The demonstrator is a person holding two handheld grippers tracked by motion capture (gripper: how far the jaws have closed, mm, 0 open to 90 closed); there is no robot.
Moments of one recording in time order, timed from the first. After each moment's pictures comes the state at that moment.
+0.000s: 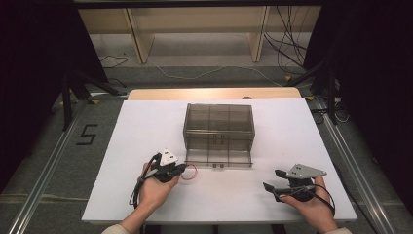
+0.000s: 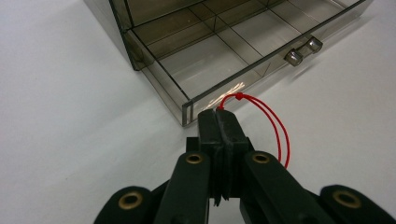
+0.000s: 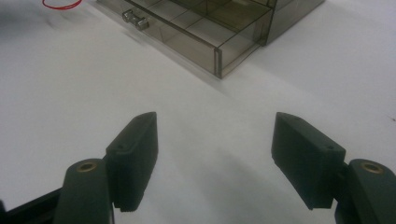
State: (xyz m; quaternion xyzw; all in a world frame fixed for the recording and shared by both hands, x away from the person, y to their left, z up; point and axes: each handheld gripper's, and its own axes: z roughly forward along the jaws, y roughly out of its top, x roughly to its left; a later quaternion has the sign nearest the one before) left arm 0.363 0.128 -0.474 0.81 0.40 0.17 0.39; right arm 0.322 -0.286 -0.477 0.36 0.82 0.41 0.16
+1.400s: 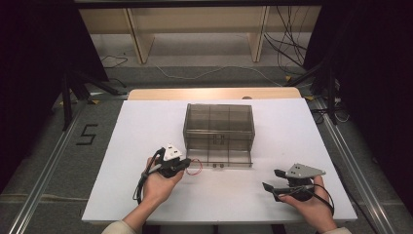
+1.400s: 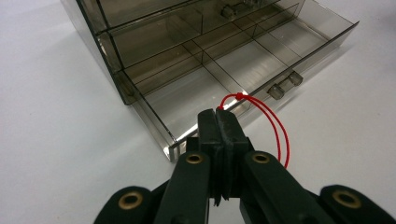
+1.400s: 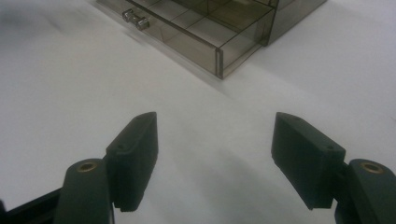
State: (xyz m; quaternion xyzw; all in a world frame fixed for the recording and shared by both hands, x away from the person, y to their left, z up) left arm 0.370 0.114 -0.459 0.81 0.39 0.17 0.41; right arm 0.324 -0.284 -0.478 0.36 0.82 0.41 0.16
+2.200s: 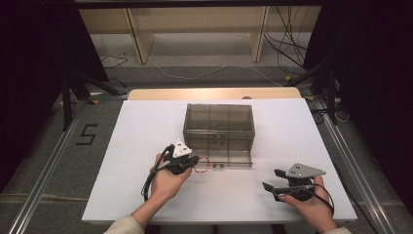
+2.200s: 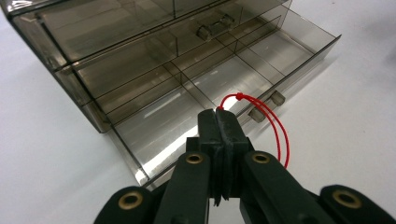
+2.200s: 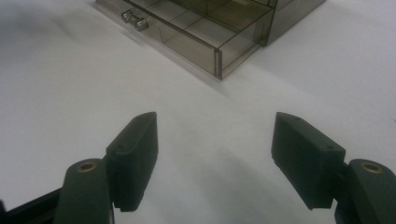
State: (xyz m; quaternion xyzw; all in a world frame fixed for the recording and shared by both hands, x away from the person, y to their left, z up) left arm 0.378 0.090 -0.454 0.82 0.37 0.16 0.41; right arm 0.324 -0.284 -0.478 0.36 0.82 0.41 0.16
